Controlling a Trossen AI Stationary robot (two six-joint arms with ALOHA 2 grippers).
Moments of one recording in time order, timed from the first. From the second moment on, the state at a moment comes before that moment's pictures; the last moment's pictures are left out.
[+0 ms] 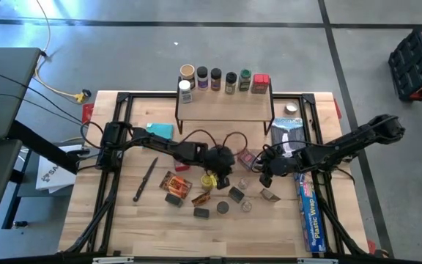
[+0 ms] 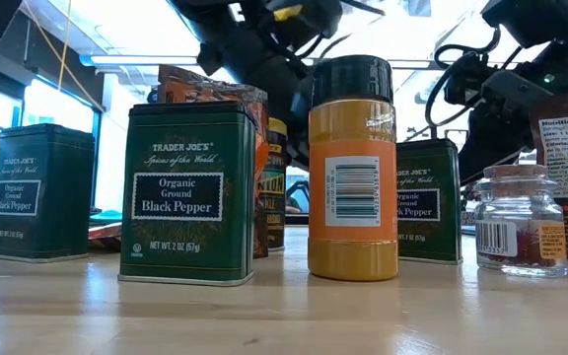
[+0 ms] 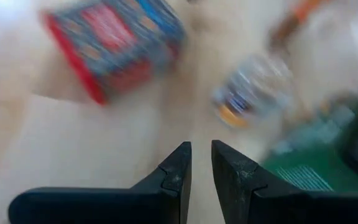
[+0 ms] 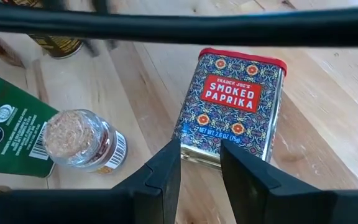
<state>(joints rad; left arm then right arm) -0.06 2.01 1.34 -0.14 -0.04 -0.25 0.27 1.16 0.44 -0.16 0.38 0.62</state>
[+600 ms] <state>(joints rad) 0.09 2.07 1.34 -0.04 0.08 -0.21 0.14 1.16 0.44 -0.34 0.43 0.86</state>
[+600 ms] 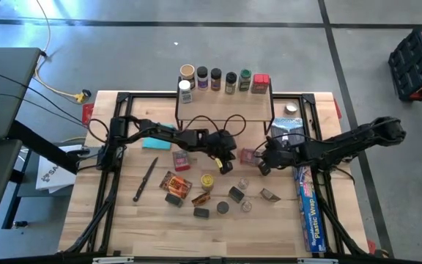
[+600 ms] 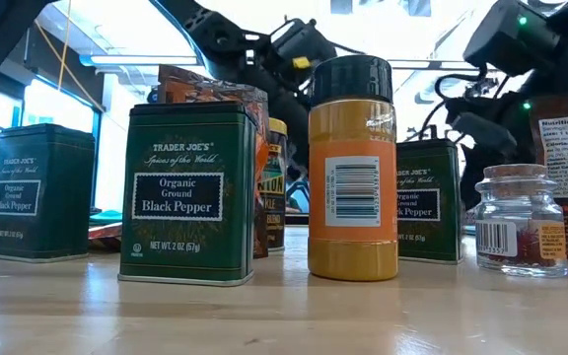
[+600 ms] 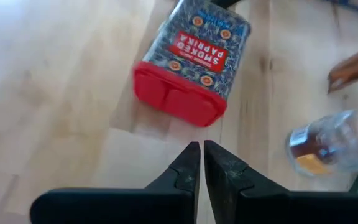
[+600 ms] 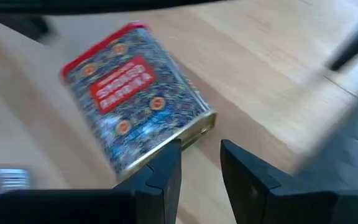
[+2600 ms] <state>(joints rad) 0.03 2.04 1.34 -0.01 -0.06 -0.09 0.13 1.38 0.44 -0.04 0.20 0.83</state>
